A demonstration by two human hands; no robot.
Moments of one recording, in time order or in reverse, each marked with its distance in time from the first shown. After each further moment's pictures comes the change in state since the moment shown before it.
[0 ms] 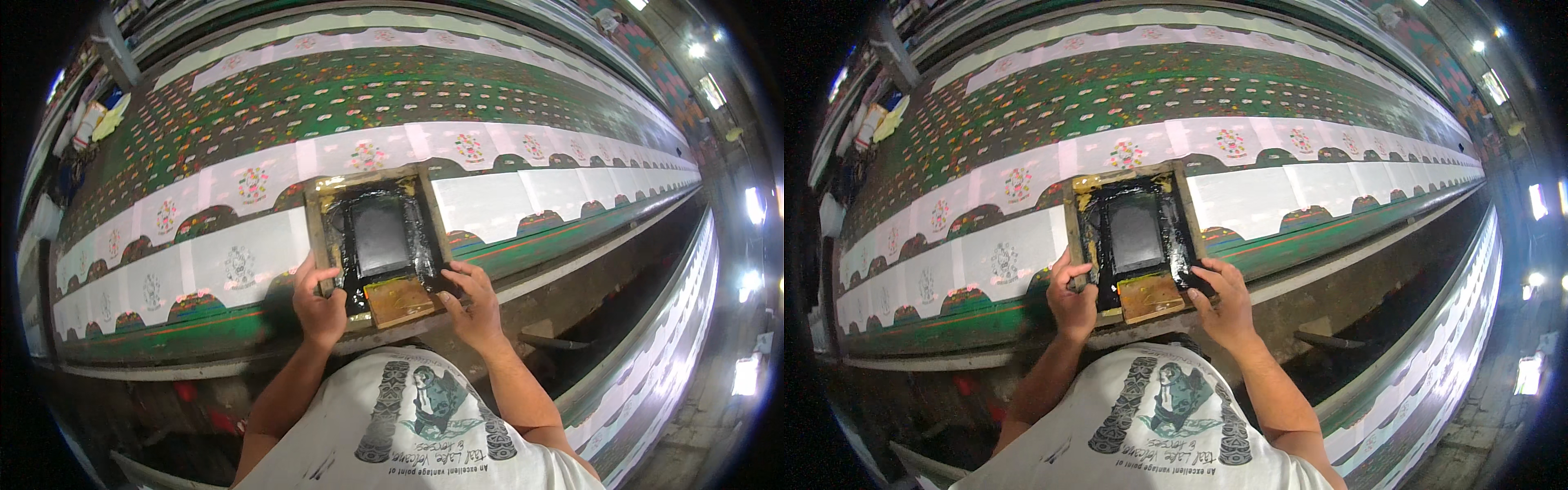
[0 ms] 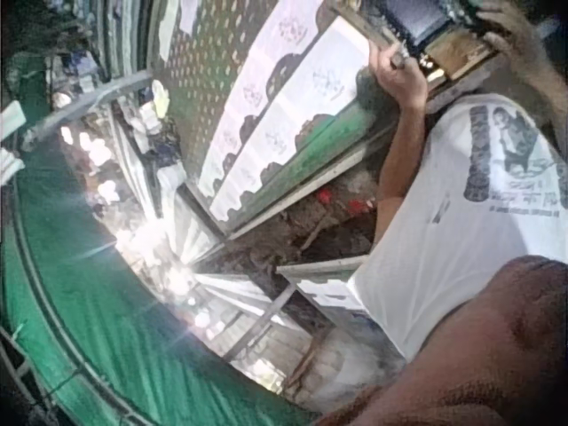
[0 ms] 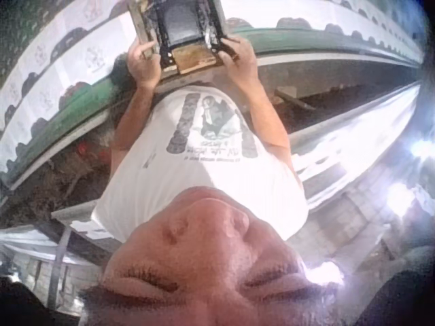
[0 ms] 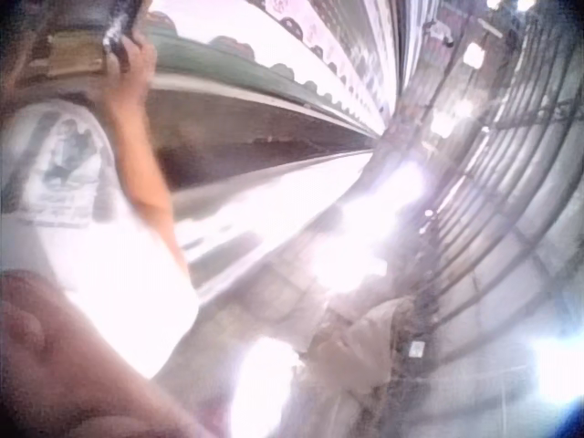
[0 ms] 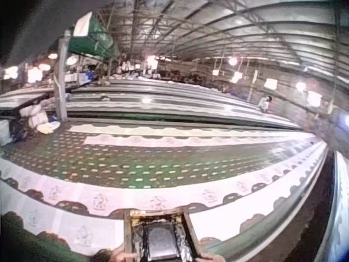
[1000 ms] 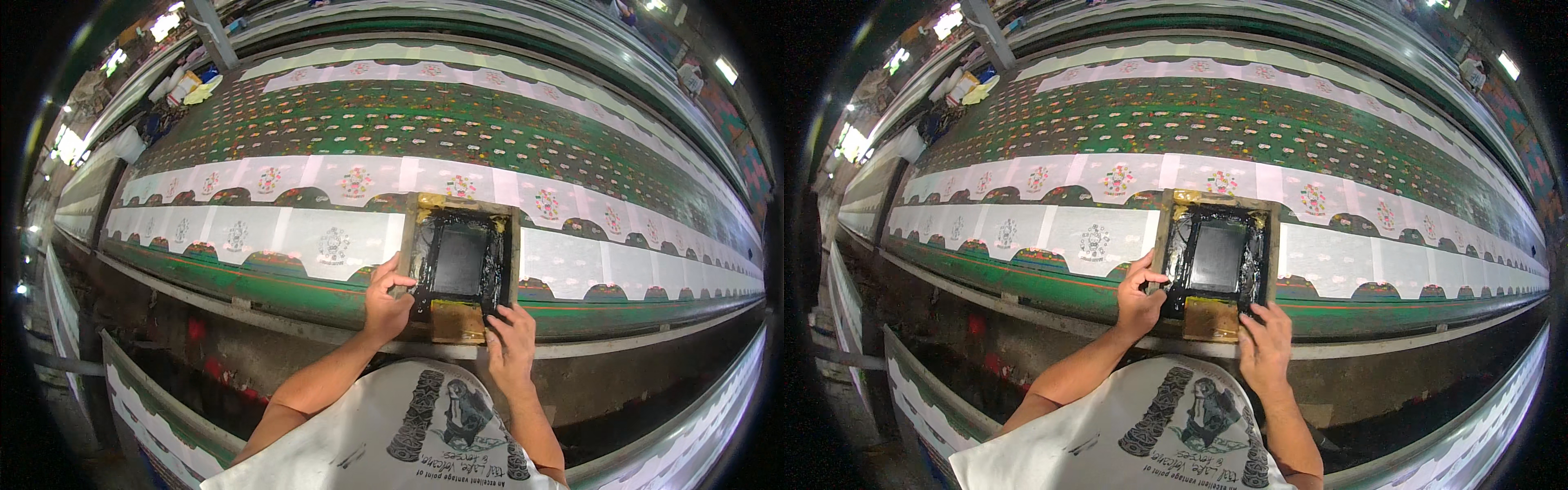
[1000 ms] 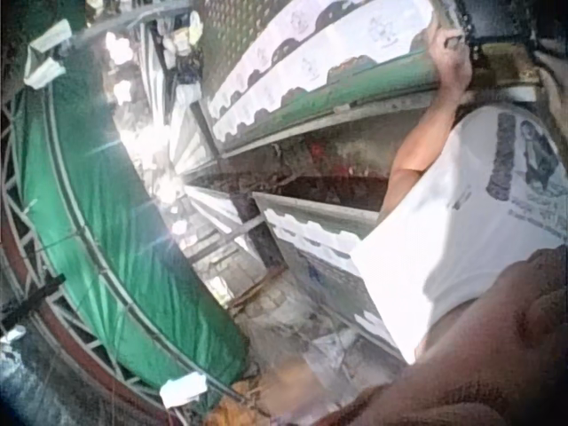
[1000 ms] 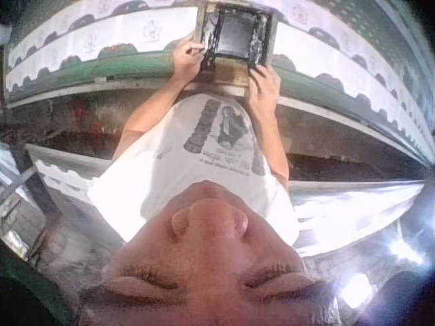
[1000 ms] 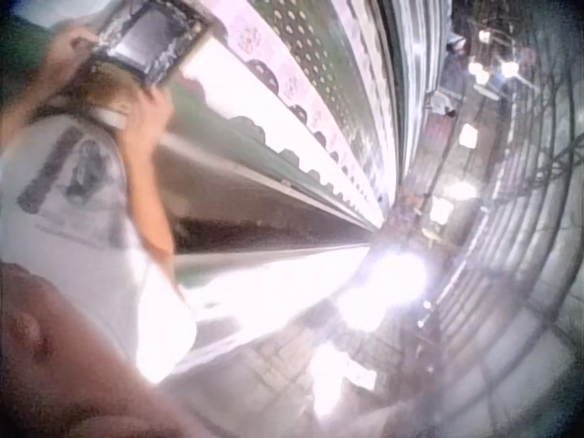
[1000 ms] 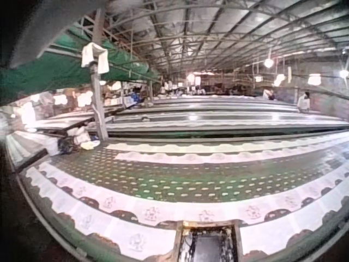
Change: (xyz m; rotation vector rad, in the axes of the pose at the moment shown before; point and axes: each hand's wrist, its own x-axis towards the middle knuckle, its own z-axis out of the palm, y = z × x) left_hand -0.033 0.110 0.263 -0.172 0.032 0.035; right_hand 0.023 0.202 -0.200 -0.032 -0.034 -0.292
